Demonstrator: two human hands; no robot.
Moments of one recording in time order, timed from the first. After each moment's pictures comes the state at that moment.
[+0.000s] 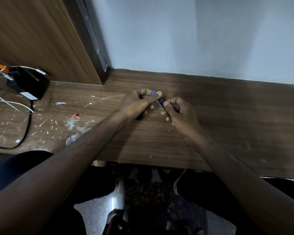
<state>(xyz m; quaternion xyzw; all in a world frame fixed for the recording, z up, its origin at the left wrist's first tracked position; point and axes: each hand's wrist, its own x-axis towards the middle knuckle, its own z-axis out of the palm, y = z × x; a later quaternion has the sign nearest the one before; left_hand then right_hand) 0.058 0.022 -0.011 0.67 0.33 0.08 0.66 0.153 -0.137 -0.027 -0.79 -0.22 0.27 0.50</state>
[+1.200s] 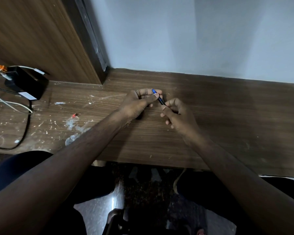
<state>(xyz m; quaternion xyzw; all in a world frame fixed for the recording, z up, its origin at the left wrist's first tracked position) 0.058 0.021 -0.015 0.65 0.32 0.08 0.68 0.149 -0.140 -0.028 -0.78 -0.20 0.33 0.50</state>
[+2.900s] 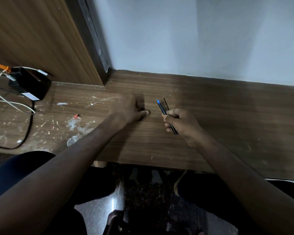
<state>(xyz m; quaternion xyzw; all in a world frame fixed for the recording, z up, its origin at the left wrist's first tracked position) 0.038 0.047 -0.028 0.90 0.35 -0.03 0.24 0.149 -0.142 -0.024 -0.77 -0.15 0.40 0.48</state>
